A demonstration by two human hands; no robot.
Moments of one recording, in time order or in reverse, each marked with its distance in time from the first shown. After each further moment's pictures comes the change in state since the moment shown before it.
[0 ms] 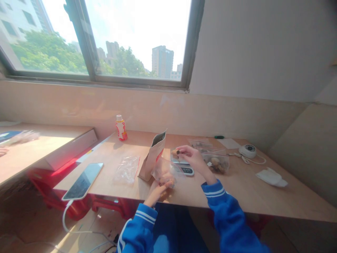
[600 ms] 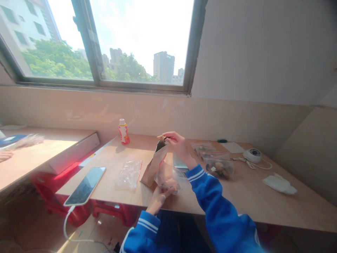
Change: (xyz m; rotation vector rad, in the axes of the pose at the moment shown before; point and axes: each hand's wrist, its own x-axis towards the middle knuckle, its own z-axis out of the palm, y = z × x) left_hand 0.005 -0.009 -0.005 0.014 0.045 -0.014; right_hand 0.079 -0.036 0.055 0.161 0.117 -0.300
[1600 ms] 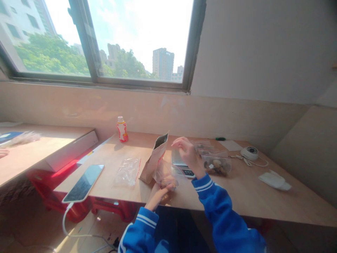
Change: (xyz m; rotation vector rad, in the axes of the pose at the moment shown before) left_hand -0.002 0.005 0.005 -0.077 -0.050 -0.006; right_hand -0.044 -0.018 -0.034 -0.342 0.005 -0.072
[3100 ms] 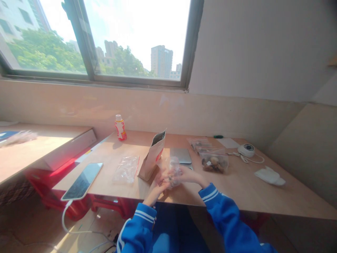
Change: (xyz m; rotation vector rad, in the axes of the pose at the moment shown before) left_hand -0.003 0.000 -0.004 -0.006 -0.013 -0.015; right_hand -0.088 0.072 0.004 0.324 -0.810 0.533
